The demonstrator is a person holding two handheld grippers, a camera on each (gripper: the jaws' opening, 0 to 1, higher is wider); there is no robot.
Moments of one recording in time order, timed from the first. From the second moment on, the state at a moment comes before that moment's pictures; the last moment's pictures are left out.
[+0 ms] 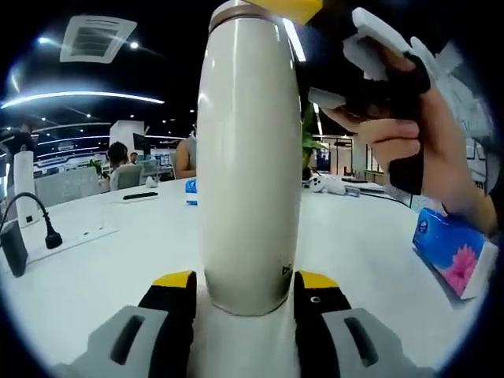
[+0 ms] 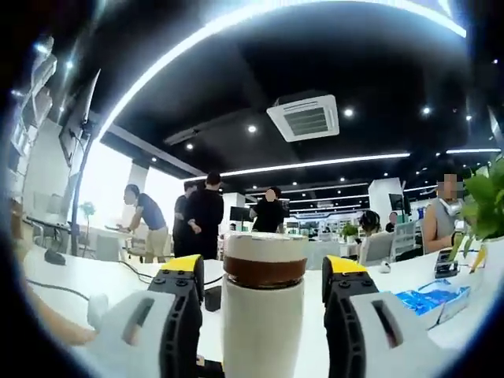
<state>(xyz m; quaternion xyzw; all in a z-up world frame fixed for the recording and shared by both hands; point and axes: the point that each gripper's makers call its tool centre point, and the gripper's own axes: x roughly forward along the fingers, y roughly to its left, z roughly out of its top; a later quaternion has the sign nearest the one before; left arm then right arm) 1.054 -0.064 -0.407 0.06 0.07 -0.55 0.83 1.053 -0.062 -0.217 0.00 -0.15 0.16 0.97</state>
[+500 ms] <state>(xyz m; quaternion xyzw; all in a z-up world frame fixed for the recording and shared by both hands) 1.052 -0.068 -0.408 0.06 0.07 -0.55 0.83 1.053 -0.065 -0.207 0.00 -0.17 0.17 0.97</state>
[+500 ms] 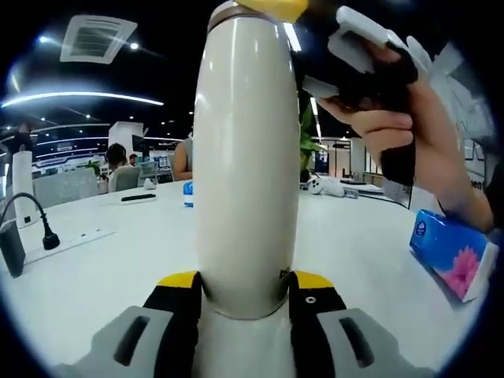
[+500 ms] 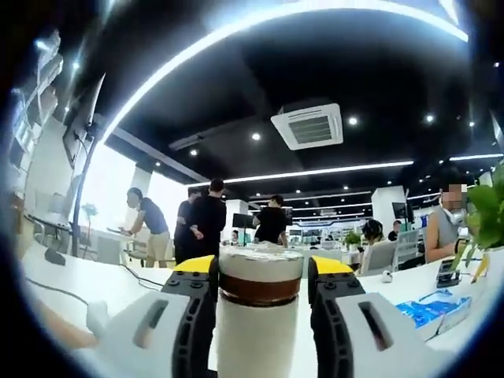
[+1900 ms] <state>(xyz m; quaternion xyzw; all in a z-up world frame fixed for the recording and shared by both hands) 1.053 -0.067 -0.408 0.05 0.07 -0.55 0.83 1.045 -0.059 -0.207 0.04 -0.17 0.43 0.88</state>
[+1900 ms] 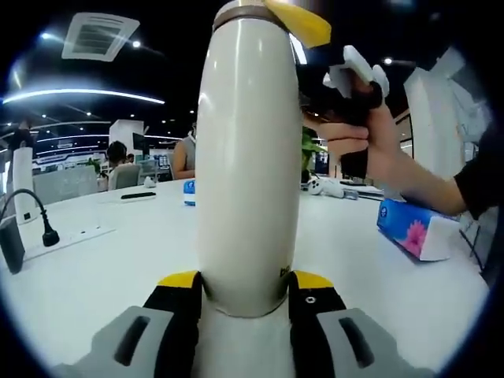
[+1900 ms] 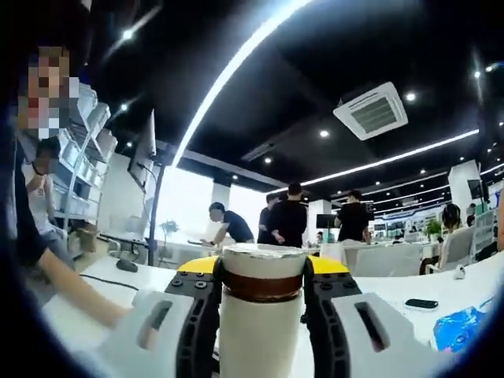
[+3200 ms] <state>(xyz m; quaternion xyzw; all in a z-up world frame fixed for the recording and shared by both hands) 1.053 -0.067 -0.411 0.05 0.07 -0.55 0.83 1.050 -0.066 -0.240 0.05 -0.13 0.44 0.89</state>
